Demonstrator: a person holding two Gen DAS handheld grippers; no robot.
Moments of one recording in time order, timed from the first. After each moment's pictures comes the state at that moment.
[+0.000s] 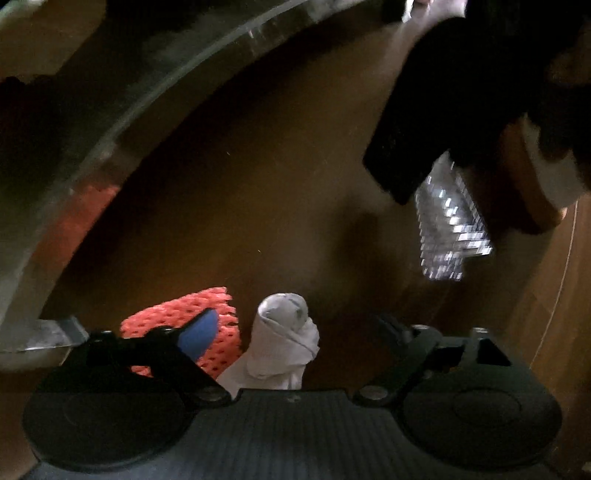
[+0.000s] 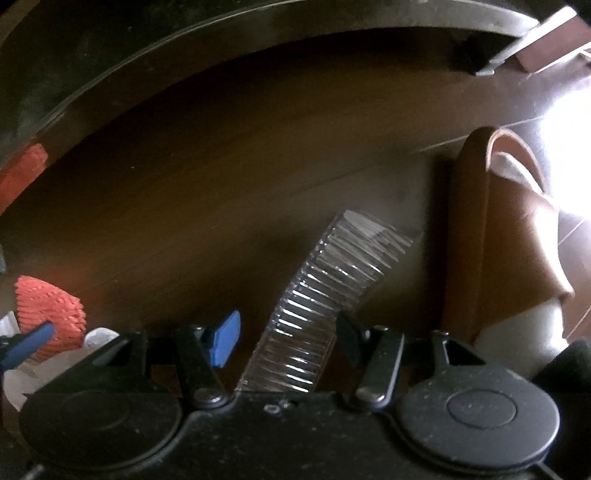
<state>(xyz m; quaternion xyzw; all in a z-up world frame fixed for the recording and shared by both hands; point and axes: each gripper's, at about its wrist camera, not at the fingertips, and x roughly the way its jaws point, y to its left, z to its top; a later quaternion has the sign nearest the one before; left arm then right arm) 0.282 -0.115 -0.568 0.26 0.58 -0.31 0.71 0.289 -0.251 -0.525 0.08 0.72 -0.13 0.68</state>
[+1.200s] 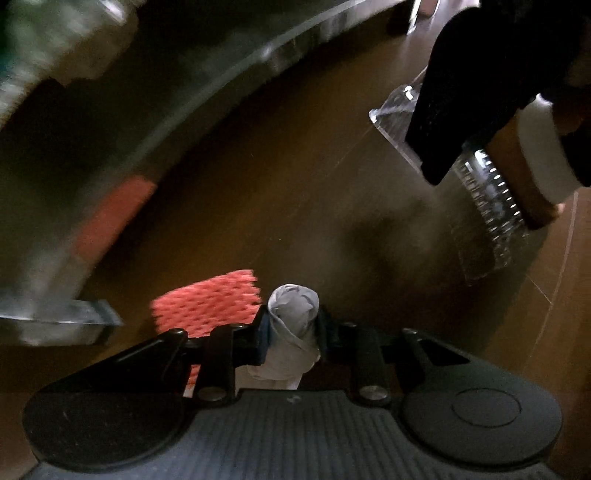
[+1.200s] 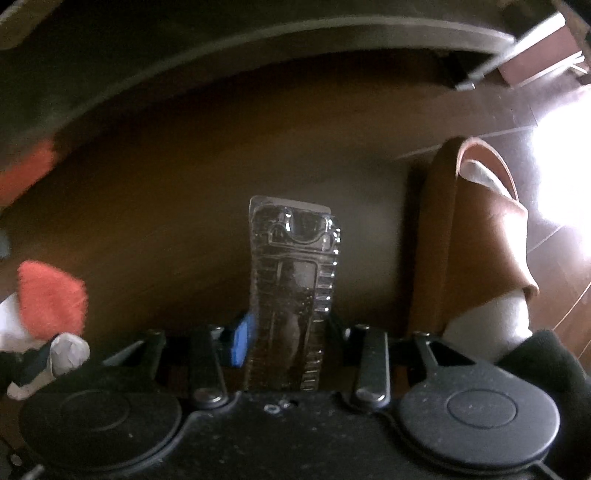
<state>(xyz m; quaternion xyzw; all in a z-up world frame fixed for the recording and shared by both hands) 0.255 -0.083 -0.531 0.26 0.56 -0.29 0.73 0.290 -0.250 -0.495 0.06 0.71 -0.11 0.69</state>
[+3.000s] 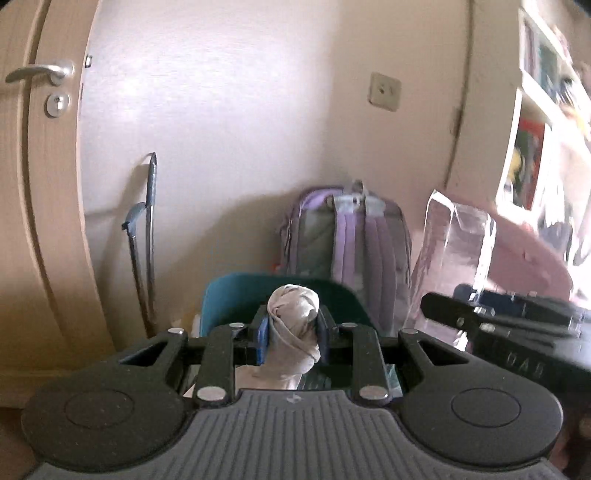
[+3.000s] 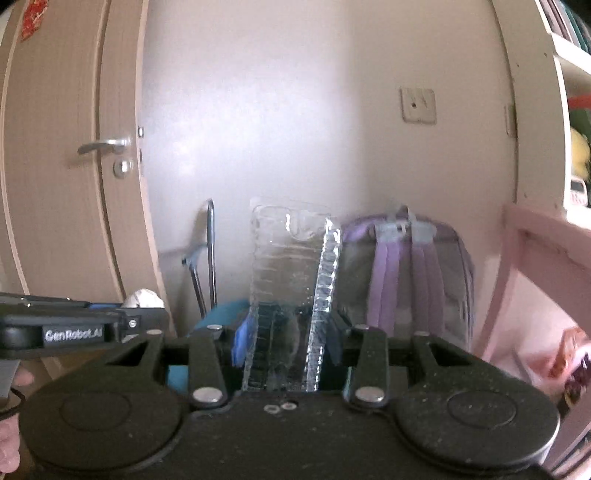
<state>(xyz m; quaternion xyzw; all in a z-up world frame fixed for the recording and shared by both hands) 0.277 0.018 0.127 -0.06 0.23 -0.10 0.97 0.263 -0.180 0.153 -0.01 0.16 0.15 0.98</state>
